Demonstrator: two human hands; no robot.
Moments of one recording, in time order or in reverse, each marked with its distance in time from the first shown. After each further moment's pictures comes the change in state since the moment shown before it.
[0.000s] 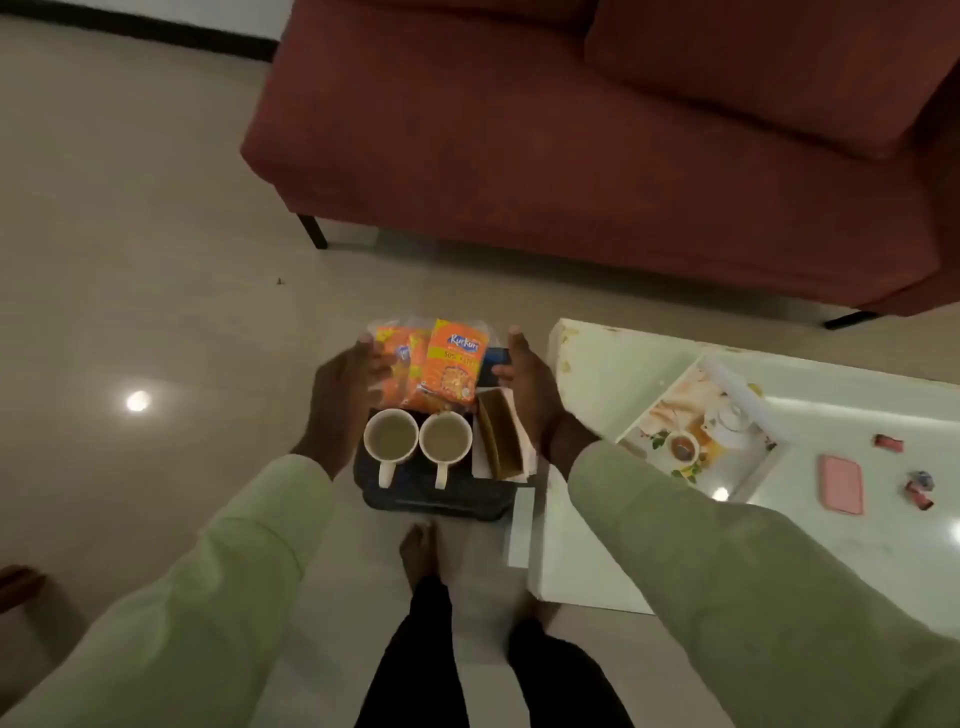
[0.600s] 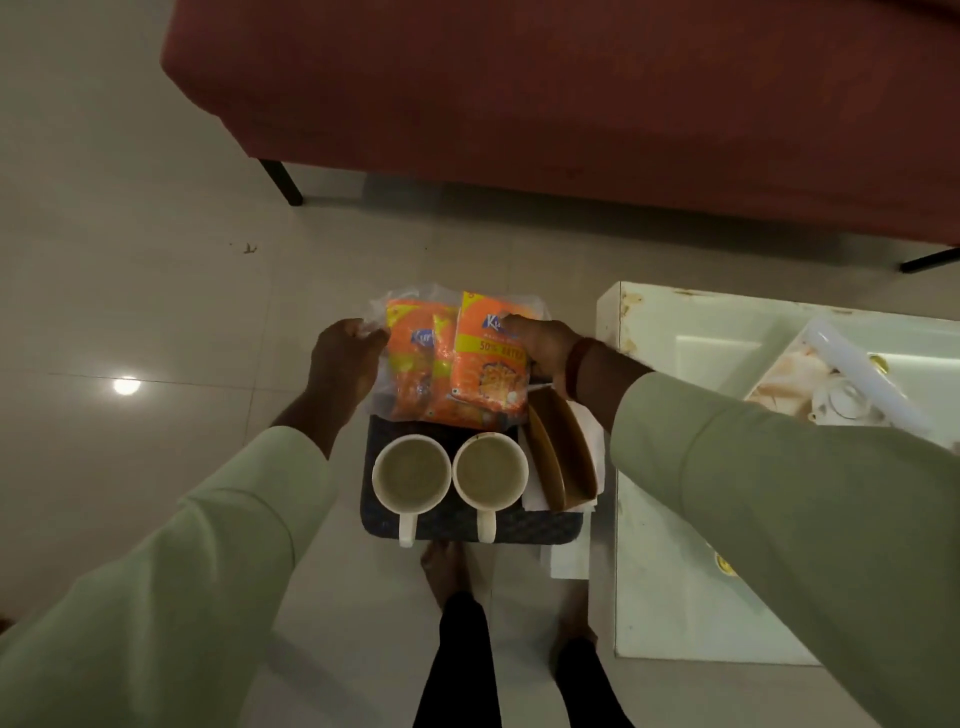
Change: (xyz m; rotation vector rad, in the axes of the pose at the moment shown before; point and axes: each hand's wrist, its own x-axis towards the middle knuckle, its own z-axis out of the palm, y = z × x) left_hand 0.193 -0.095 -0.004 0.527 0.036 -0.022; right_hand 0.175 0.061 0.046 -0.027 -0.076 0.420
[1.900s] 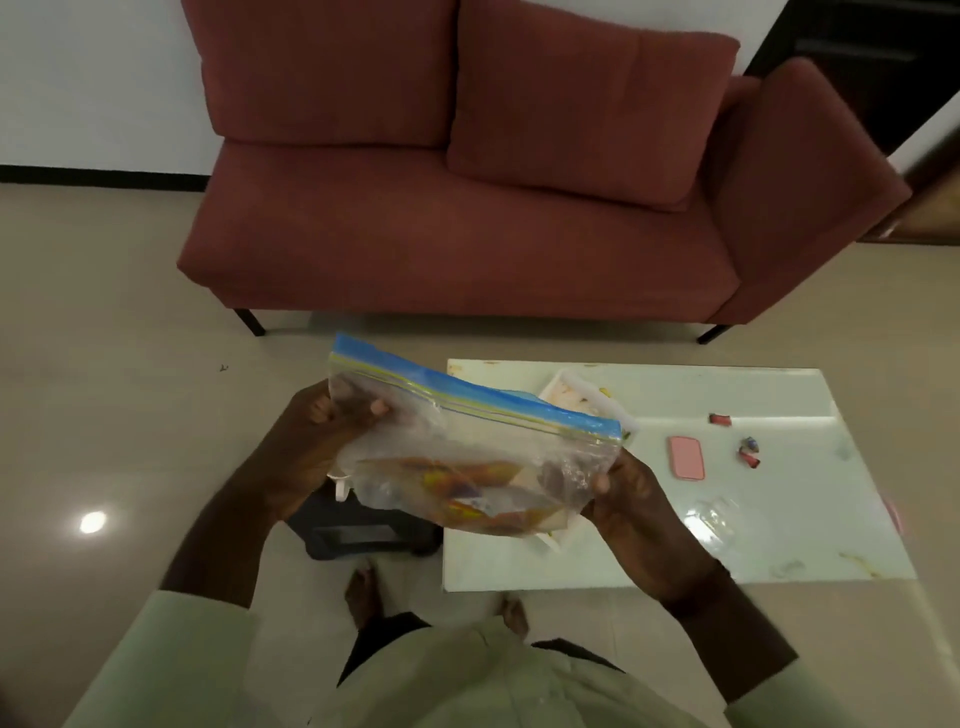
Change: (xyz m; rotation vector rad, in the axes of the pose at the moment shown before) left_hand -0.455 0.231 -0.030 -0.472 -0.469 0.529; right_hand -0.490 0.140 -0.271 0.538 -0.218 -0.744
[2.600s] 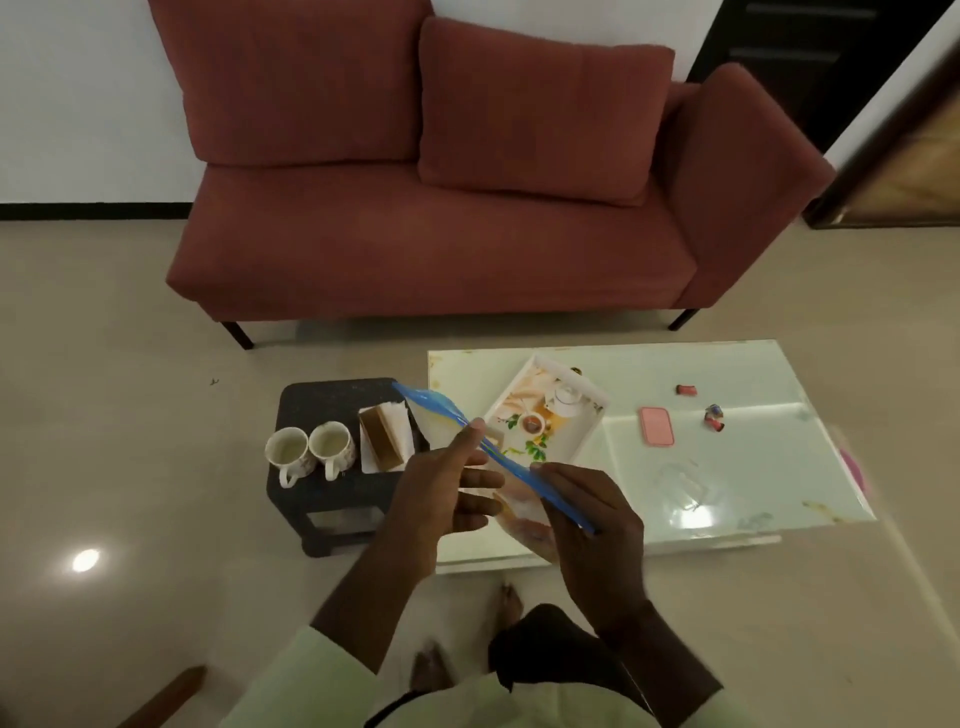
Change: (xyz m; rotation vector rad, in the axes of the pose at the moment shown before) left_hand -0.084 -0.022 0.151 -0.104 0.113 -0.613; right_hand -0.098 0.071 -0.005 -0.964 0.427 -0.642
